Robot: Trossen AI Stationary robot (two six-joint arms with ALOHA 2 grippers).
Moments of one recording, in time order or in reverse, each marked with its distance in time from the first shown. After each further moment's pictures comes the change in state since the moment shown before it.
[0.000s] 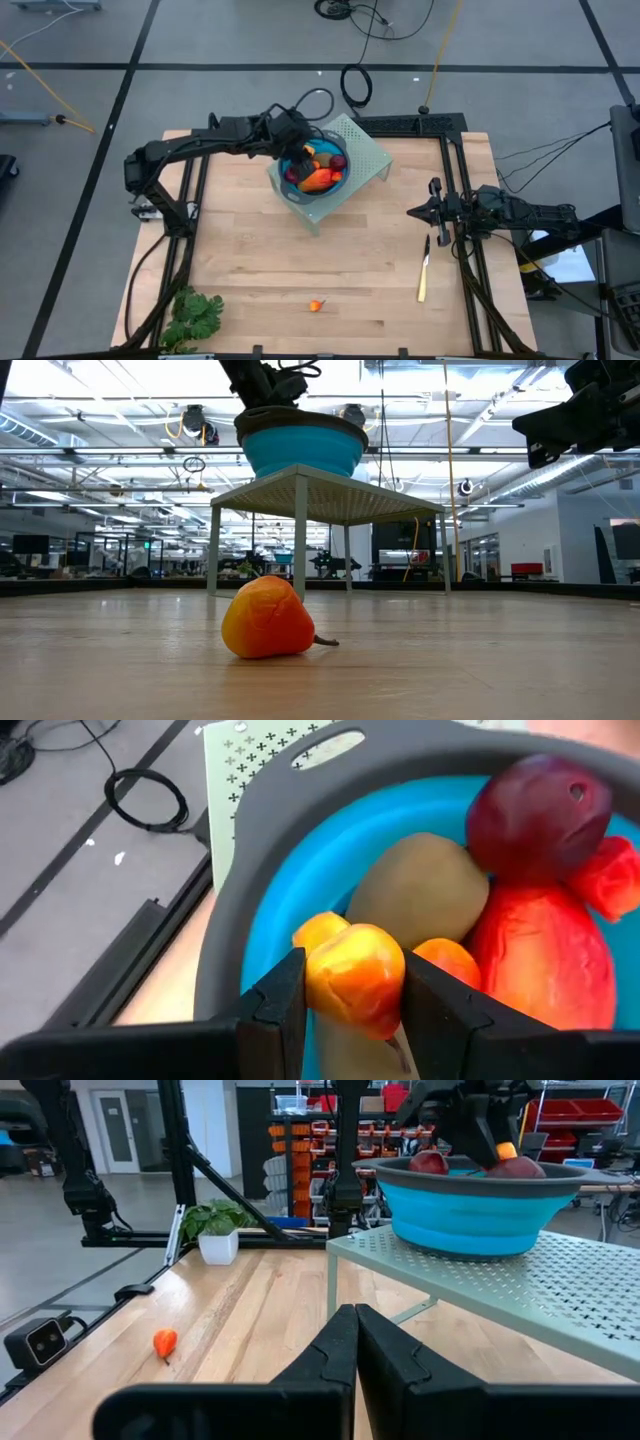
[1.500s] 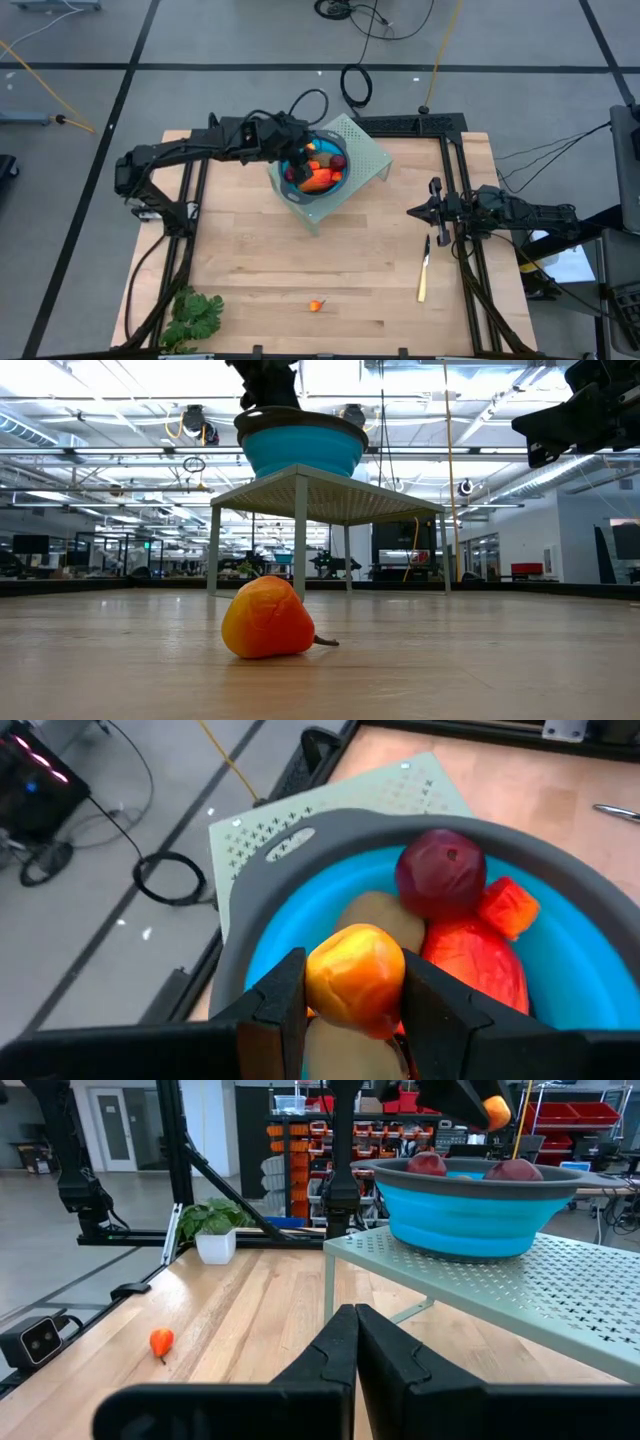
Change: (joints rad) left arm -0.085 -0.074 0.005 0.068 -0.086 0.112; right arm 0.000 0.000 0.000 0.000 0.004 -0.010
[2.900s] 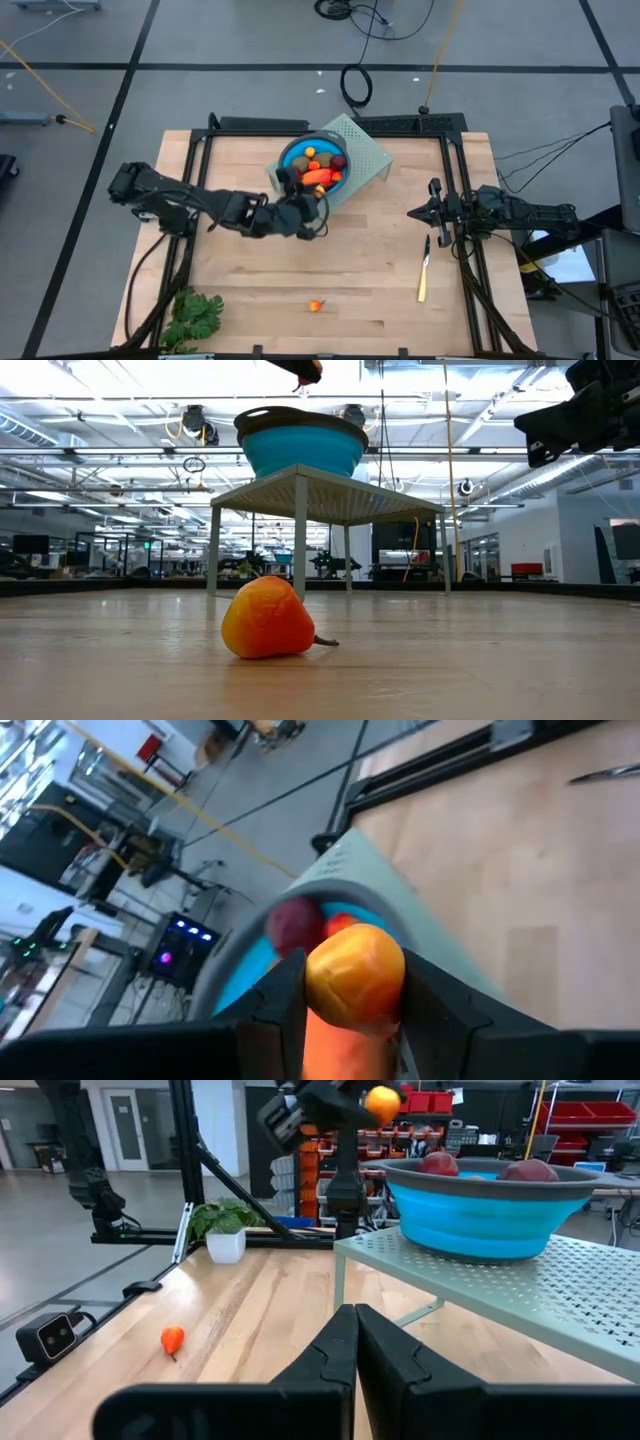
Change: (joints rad) left arm -0.488 0.000 -0.210 0.346 -0.591 0.263; right arm 0.000 0.000 0.000 0.000 -0.025 0.000
